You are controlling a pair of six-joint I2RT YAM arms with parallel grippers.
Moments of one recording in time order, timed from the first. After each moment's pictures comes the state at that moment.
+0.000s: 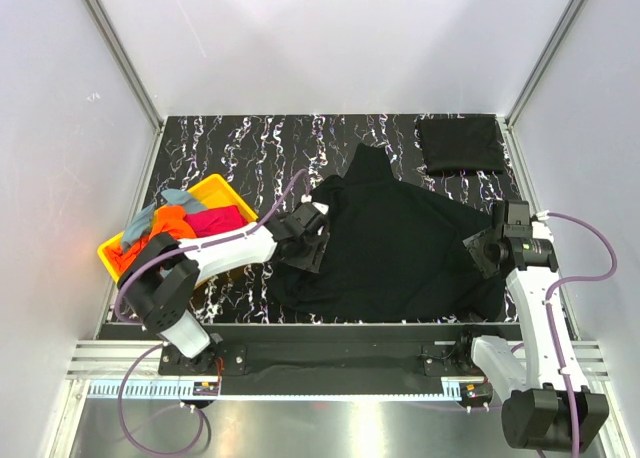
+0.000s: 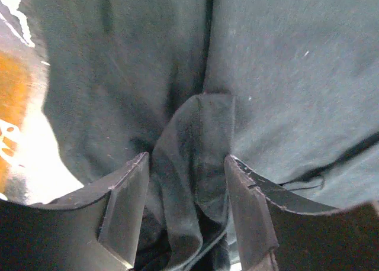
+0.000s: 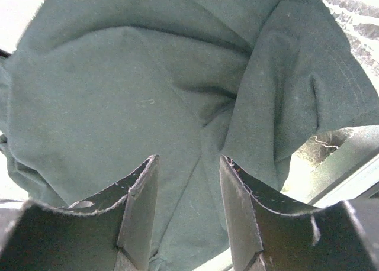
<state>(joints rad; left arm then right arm) -0.80 1.59 0.97 -0.50 -0.10 -0.45 -0.08 0.88 0.85 -0.99 0.19 1.01</state>
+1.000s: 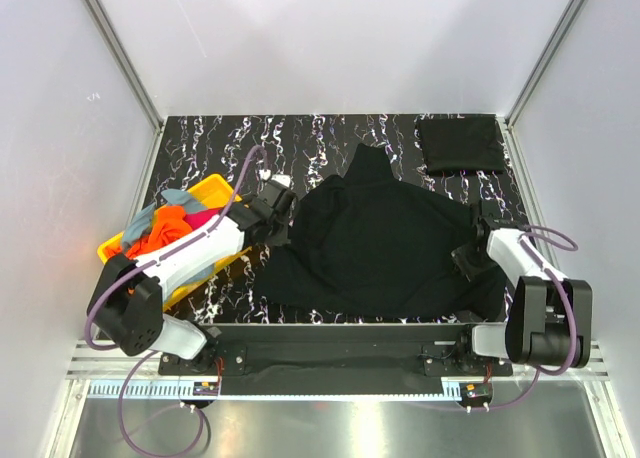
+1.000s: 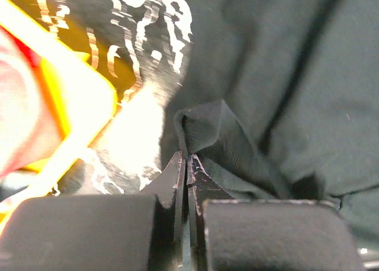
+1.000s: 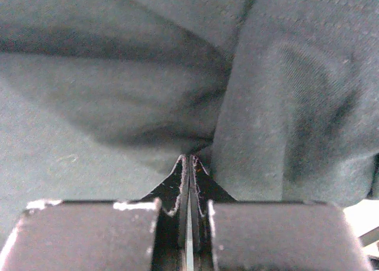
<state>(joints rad) -0.66 1.42 0.99 -0.58 -0.24 -0.47 -0.09 1.31 0.69 -0.74 0.15 1.09</state>
